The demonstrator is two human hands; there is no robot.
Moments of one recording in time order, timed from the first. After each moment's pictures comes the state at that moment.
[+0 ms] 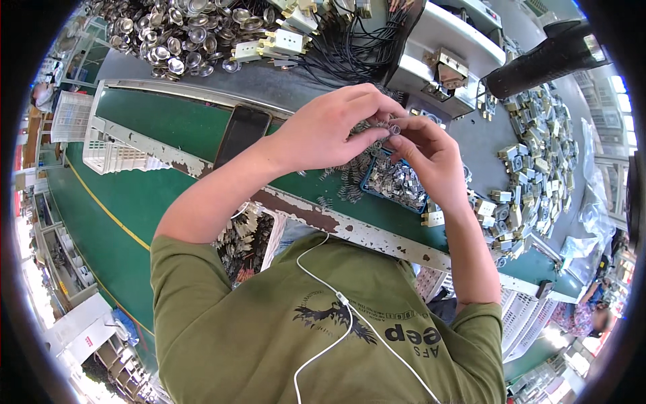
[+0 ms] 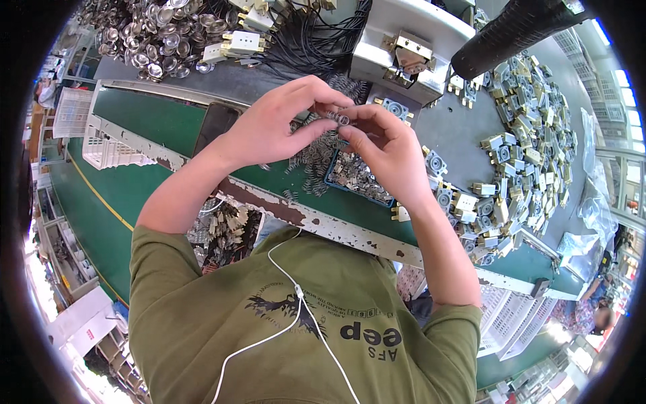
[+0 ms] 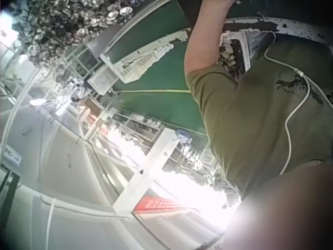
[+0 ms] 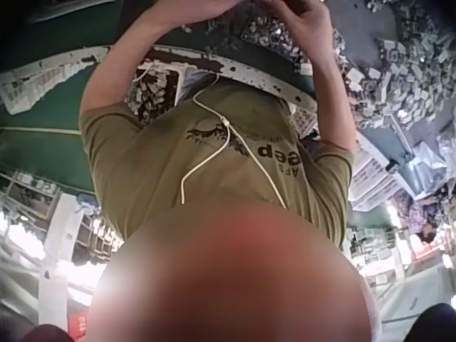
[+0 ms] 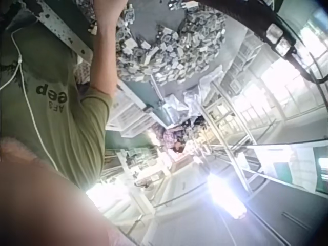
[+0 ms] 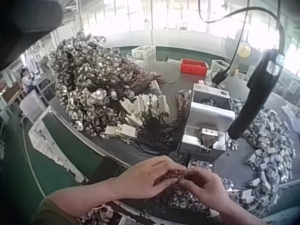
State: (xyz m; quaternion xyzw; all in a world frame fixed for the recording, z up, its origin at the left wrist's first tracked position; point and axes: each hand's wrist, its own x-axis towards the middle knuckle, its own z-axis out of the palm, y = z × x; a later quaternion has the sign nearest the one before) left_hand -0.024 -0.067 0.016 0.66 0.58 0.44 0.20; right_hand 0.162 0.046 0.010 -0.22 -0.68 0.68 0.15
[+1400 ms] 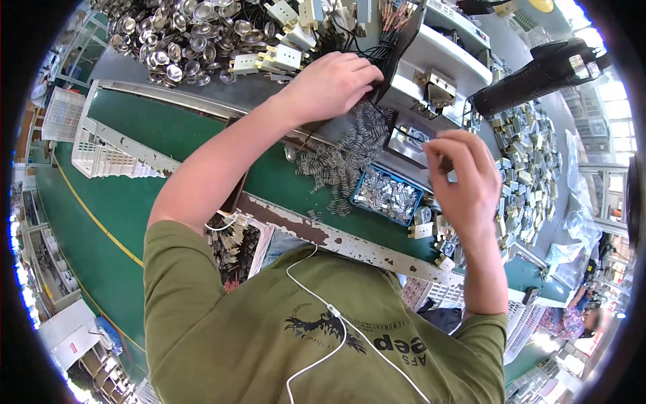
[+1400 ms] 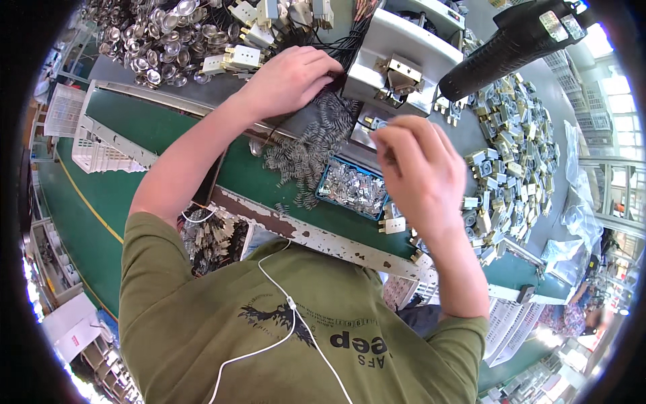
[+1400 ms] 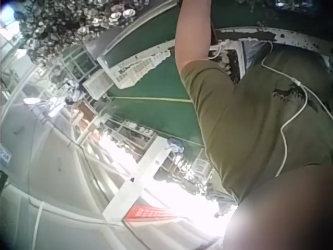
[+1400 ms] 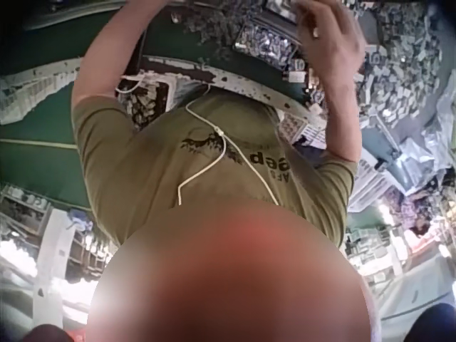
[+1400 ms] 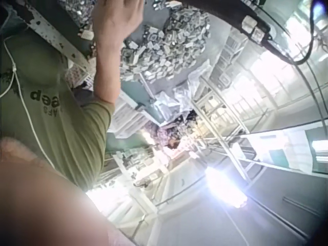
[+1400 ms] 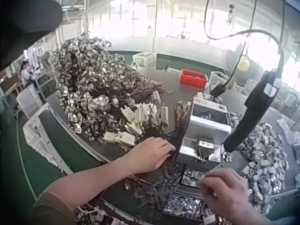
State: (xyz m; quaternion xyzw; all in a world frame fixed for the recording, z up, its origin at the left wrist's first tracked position) left_hand -0.079 -0.004 -0.010 0.75 0.58 0.31 -0.09; right_hand 0.177 0.057 0.073 -0.11 -0.94 0.11 0.30
